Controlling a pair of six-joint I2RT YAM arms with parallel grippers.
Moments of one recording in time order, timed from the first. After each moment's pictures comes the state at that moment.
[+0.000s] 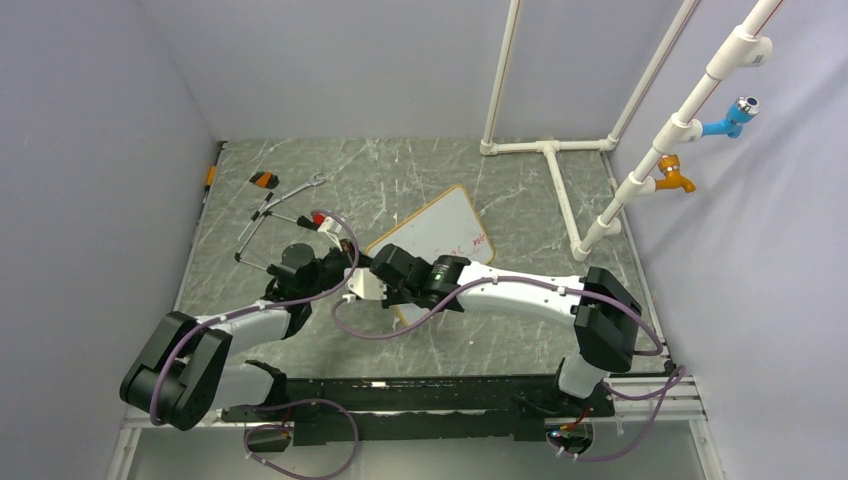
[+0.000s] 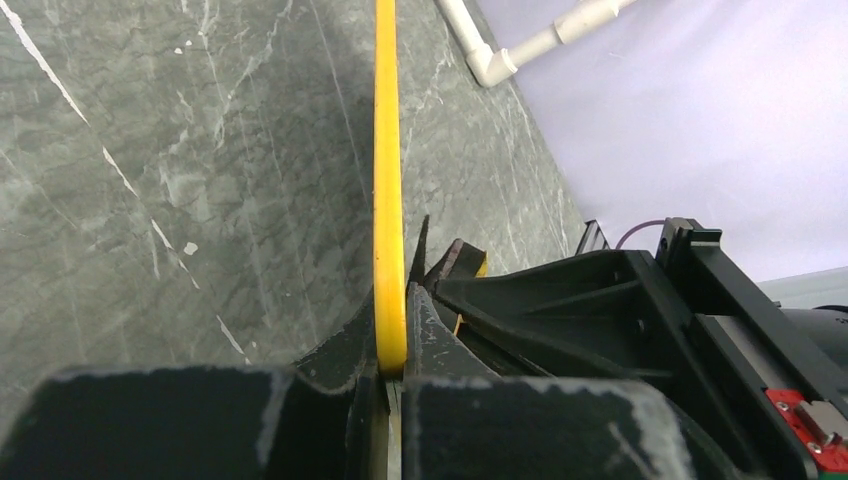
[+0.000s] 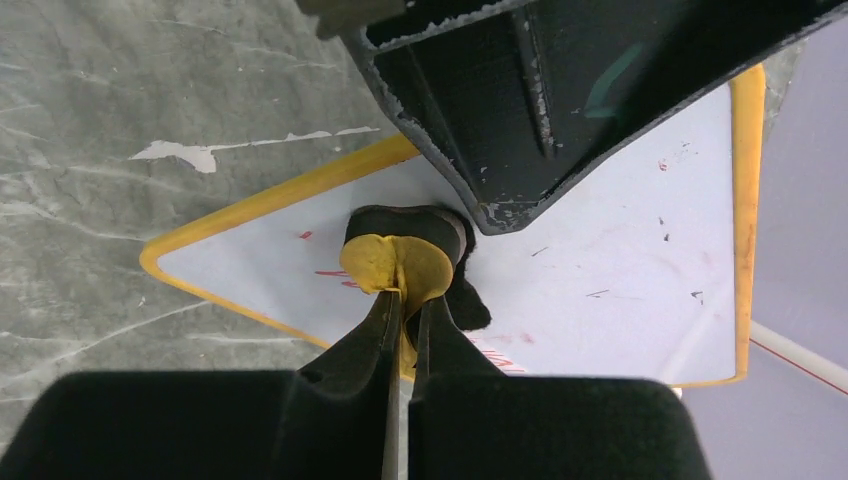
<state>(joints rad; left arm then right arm) -0.42 1.25 0.31 0.80 0.57 -0.76 1.15 1.65 1.24 -0.52 0.27 -0.66</state>
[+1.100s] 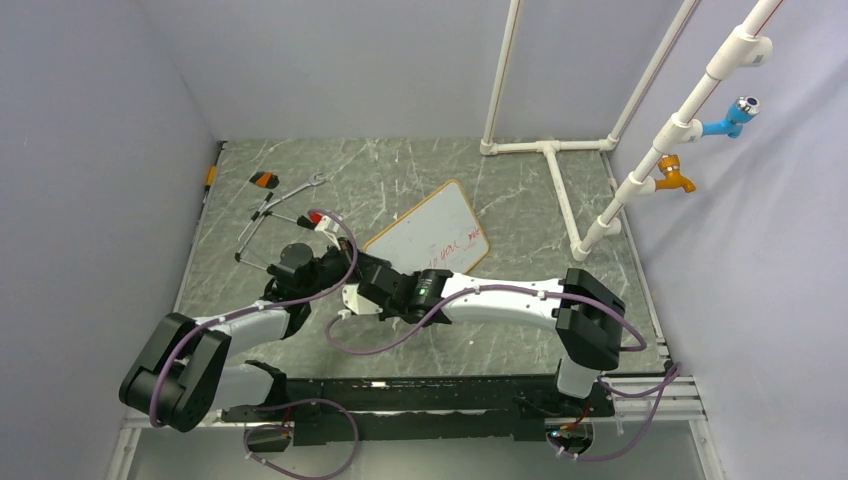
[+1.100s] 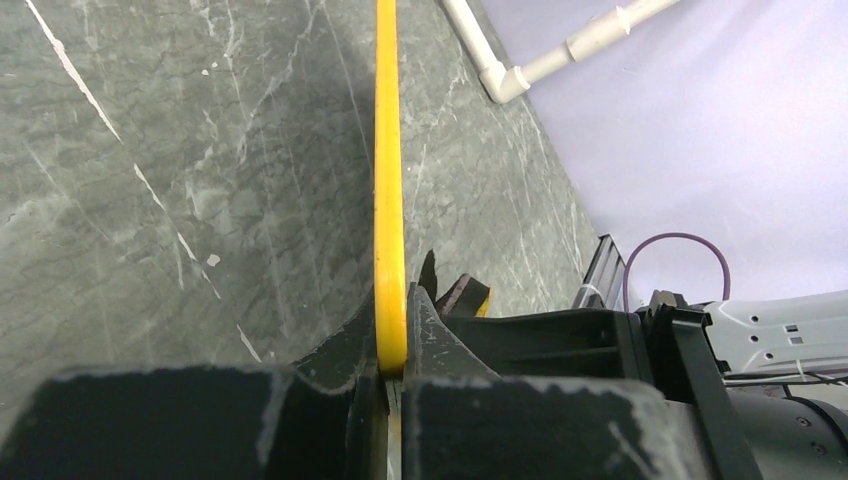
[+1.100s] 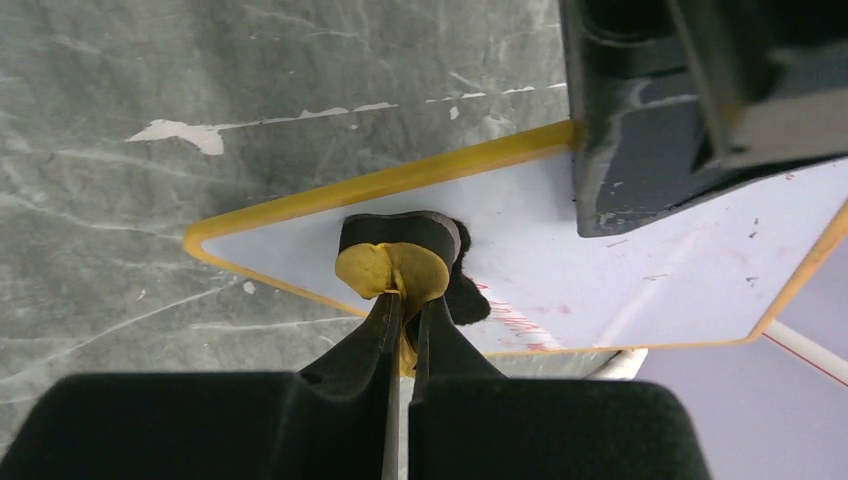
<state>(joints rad) -0.41 1.25 0.31 0.80 0.54 -0.75 1.22 1.72 1.25 -0.57 0.42 -0.63</state>
